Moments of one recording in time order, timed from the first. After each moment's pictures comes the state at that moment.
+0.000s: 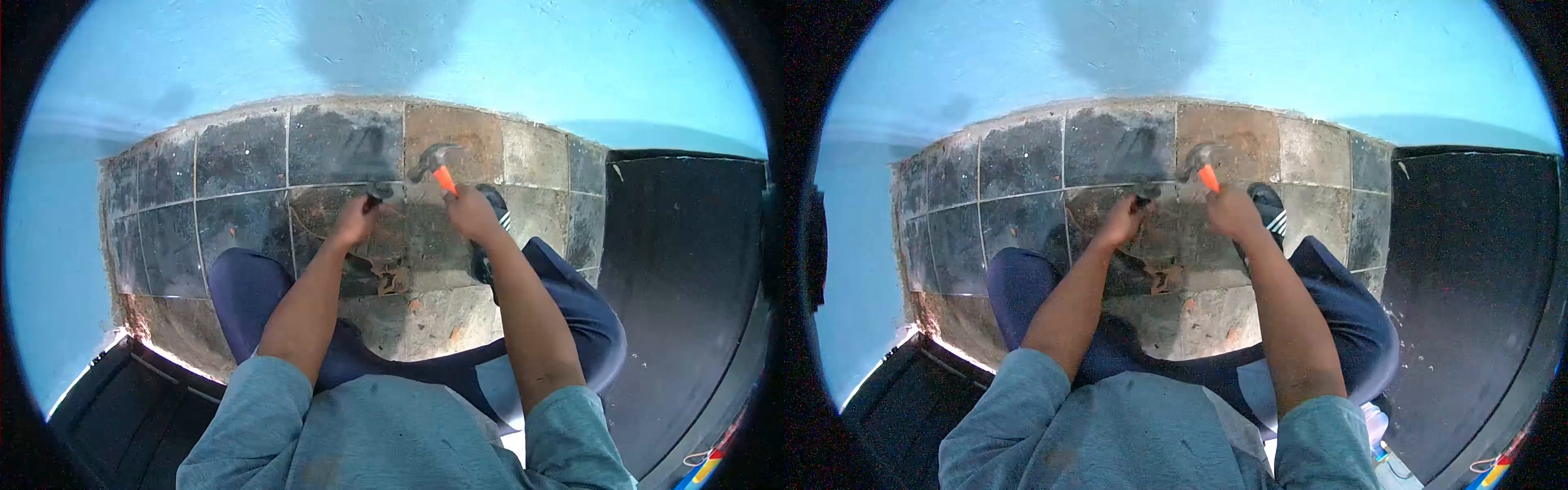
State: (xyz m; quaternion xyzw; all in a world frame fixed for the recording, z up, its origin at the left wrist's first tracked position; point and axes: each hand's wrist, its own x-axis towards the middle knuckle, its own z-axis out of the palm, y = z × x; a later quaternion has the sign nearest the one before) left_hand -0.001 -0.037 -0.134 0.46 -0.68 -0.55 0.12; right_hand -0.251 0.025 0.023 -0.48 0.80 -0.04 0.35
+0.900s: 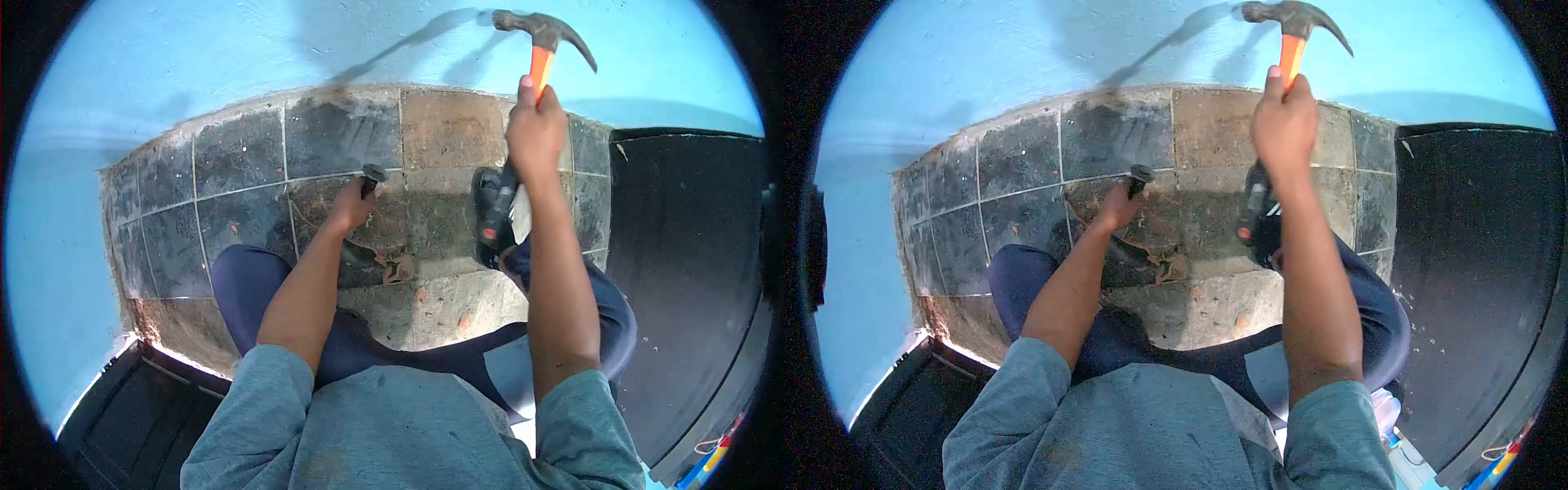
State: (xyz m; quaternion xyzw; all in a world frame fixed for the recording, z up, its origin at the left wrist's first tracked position) left_hand 0.006 -0.047 -0.142 0.48 -0.71 -0.51 0.02; right_hand -0.267 -0.041 0.142 -0.36 0.86 -0.34 0.07
